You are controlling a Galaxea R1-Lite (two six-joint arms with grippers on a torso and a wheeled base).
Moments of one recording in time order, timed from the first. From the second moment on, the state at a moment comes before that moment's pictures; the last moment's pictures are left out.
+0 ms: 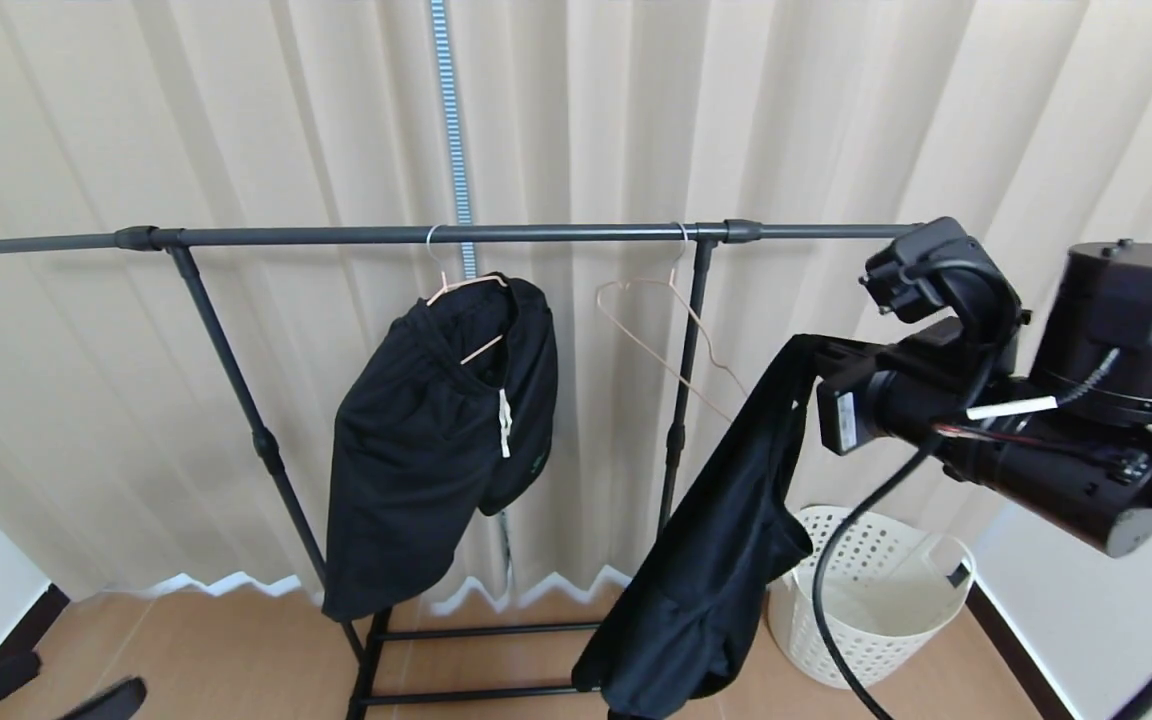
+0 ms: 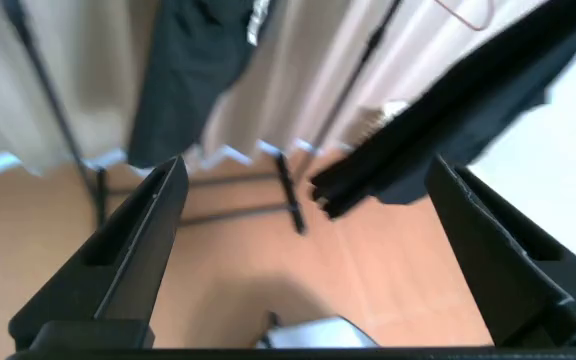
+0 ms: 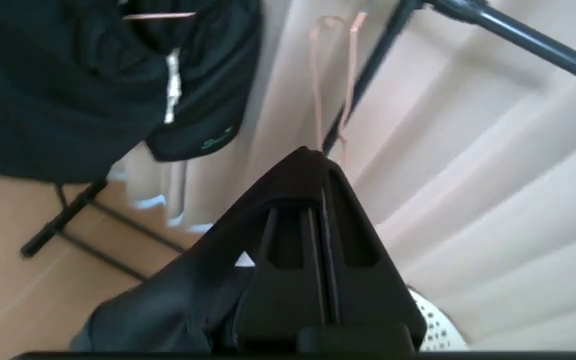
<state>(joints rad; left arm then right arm) -0.12 0.66 -0.35 0.01 -0.22 -0.22 0.56 1.59 -0.81 -0.62 -0.28 -0.19</state>
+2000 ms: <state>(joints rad) -0.81 1.98 -0.61 -0.92 0.27 -0.29 0.94 1.86 -1.10 -0.37 -0.63 0.13</state>
